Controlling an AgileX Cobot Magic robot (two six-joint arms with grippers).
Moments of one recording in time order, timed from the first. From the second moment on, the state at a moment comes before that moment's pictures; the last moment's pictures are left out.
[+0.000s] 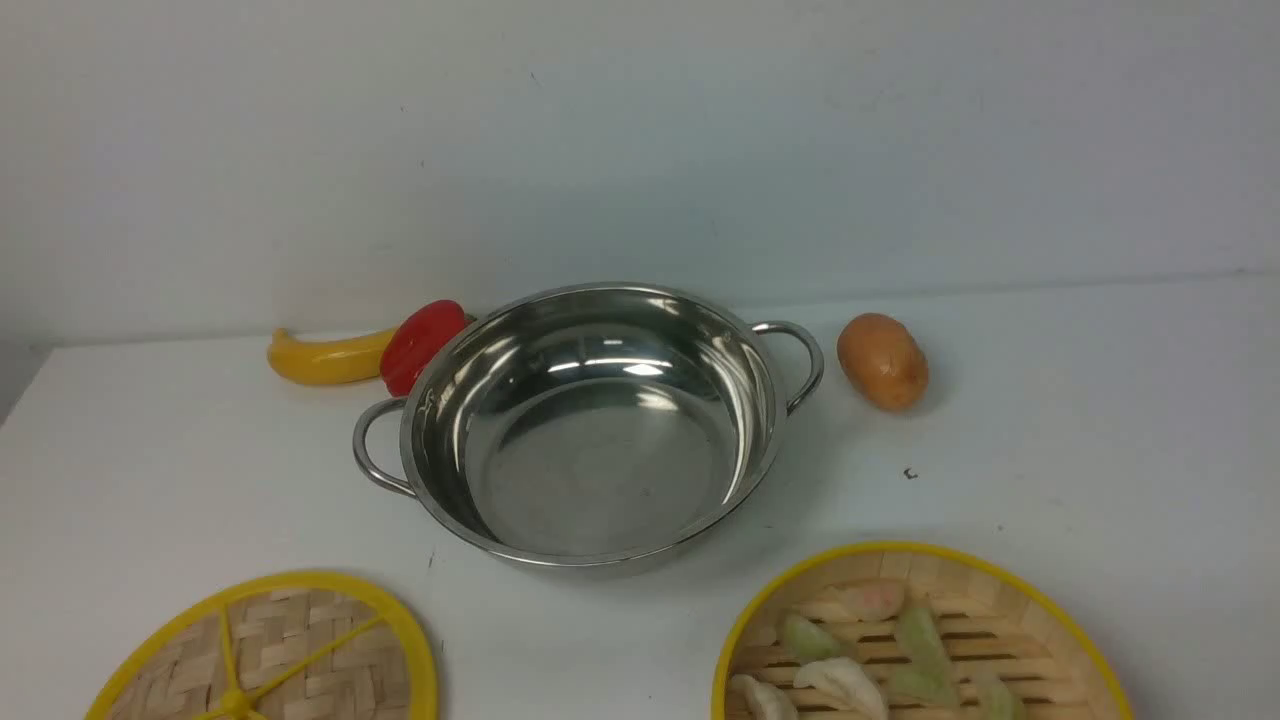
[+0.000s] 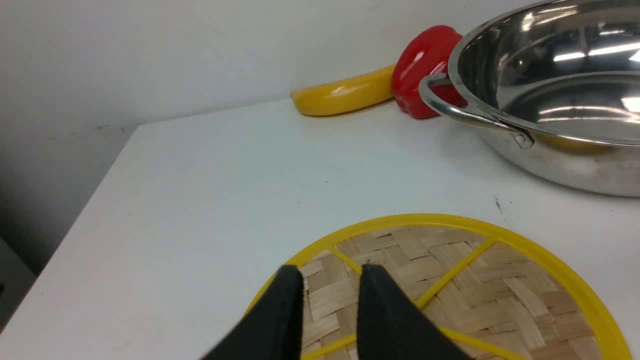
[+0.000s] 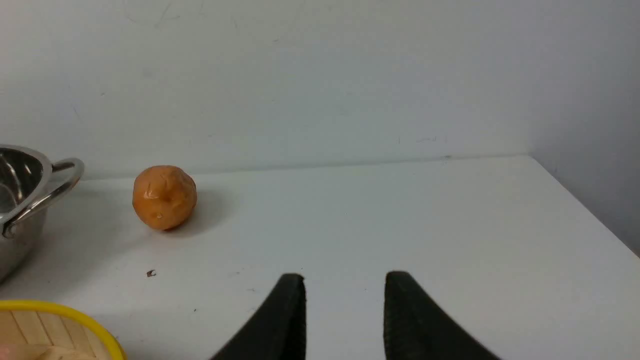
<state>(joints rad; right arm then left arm) -0.05 0.00 0.01 -0.07 0.30 0.12 -0.03 0.00 0.01 0.30 0.31 -0.16</state>
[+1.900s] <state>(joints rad) -0.05 0.04 -0.25 0.72 0.24 0.06 -0.03 0.00 0.00 -0.27 -0.48 -0.56</state>
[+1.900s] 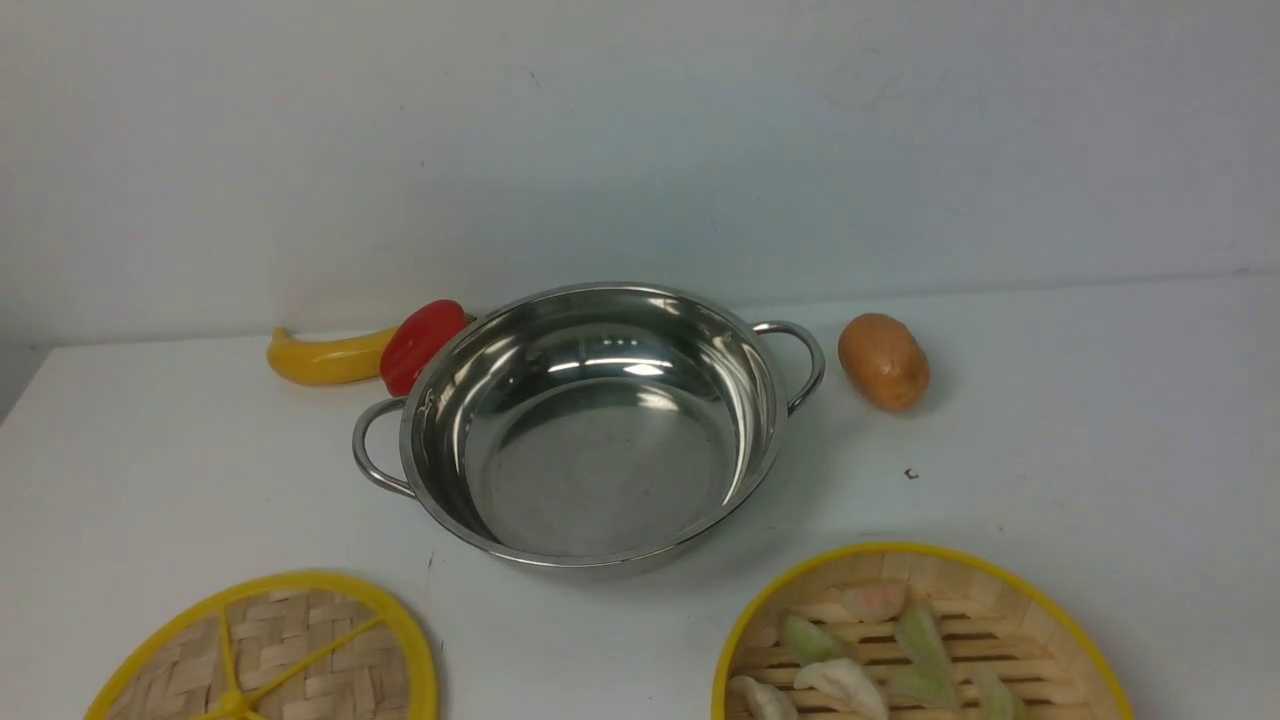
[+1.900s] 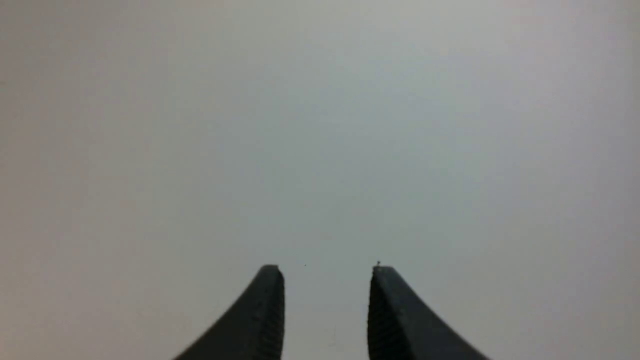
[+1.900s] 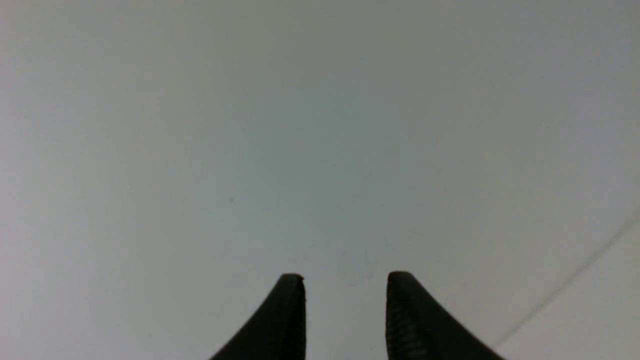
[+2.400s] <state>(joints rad) -0.05 1.03 -0.72 0.44 1.04 -0.15 -0.03 0.43 -0.56 0.12 0.98 -0.44</state>
